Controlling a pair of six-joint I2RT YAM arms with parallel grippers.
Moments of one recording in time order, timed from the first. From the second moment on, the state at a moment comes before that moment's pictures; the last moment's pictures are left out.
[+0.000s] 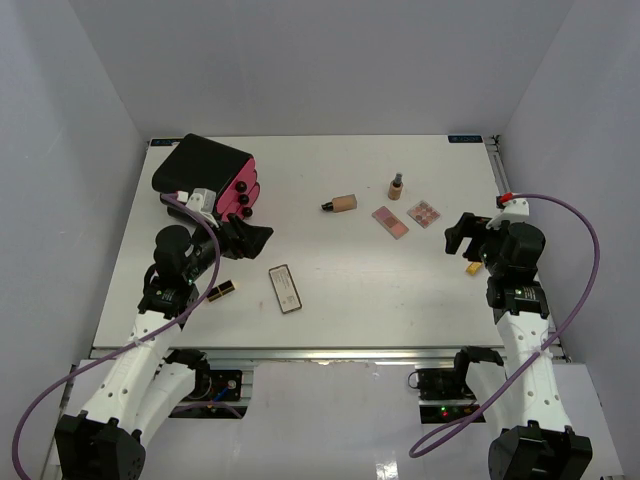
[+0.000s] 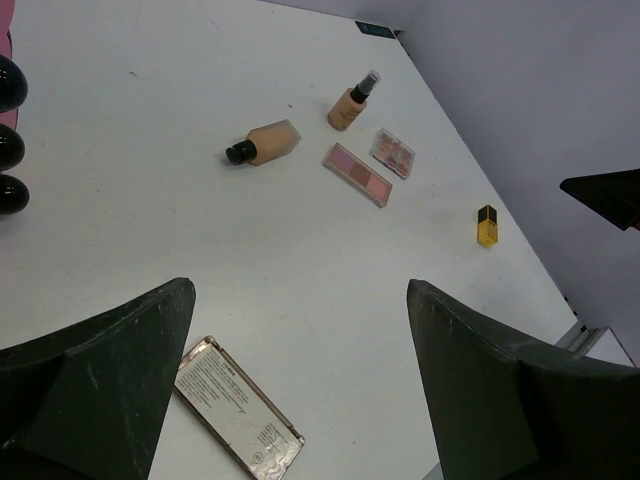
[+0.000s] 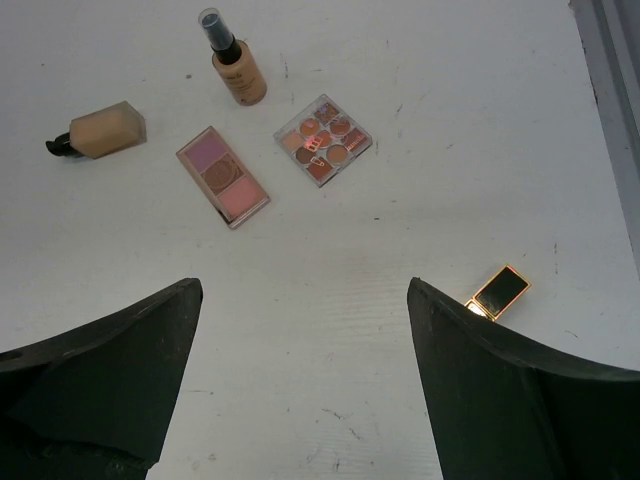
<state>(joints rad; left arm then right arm) -0.22 0.77 0.59 0.07 0.39 -0.45 -0.10 0.73 0.61 -0.24 -0.21 0.13</state>
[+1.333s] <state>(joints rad) -0.60 1.69 1.61 -0.63 -0.69 -0.70 -0.10 0.66 0.52 -0.34 -0.95 -0.47</state>
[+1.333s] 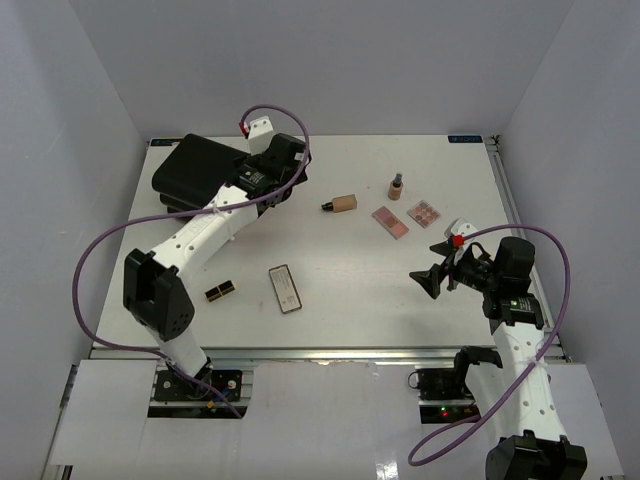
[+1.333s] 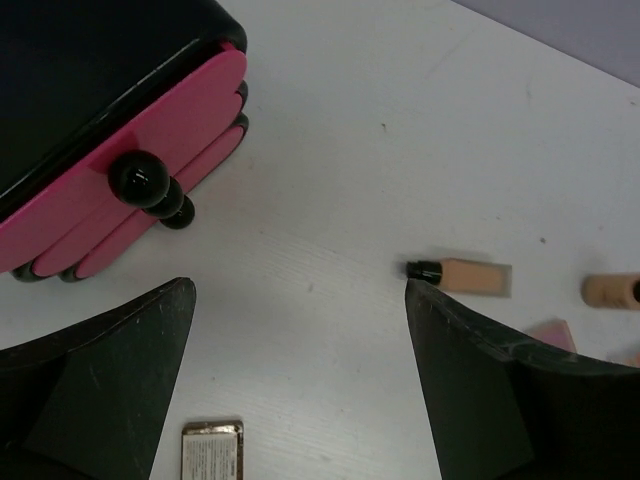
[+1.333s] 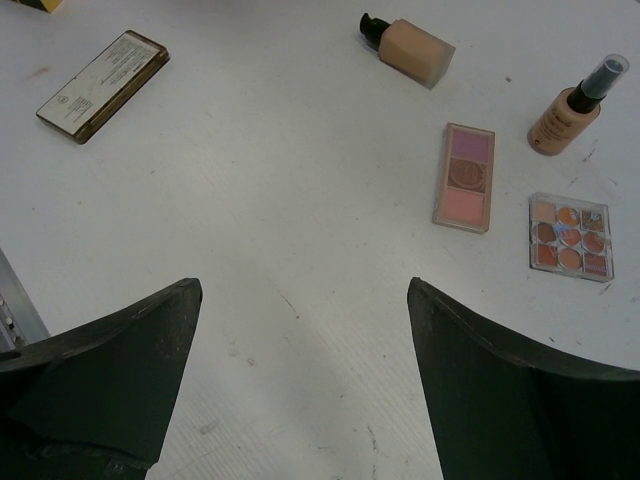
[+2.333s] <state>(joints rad) -0.42 1.96 1.73 -0.75 -0.83 -0.74 -0.10 0.65 0.52 -0.33 -0.90 -0.47</state>
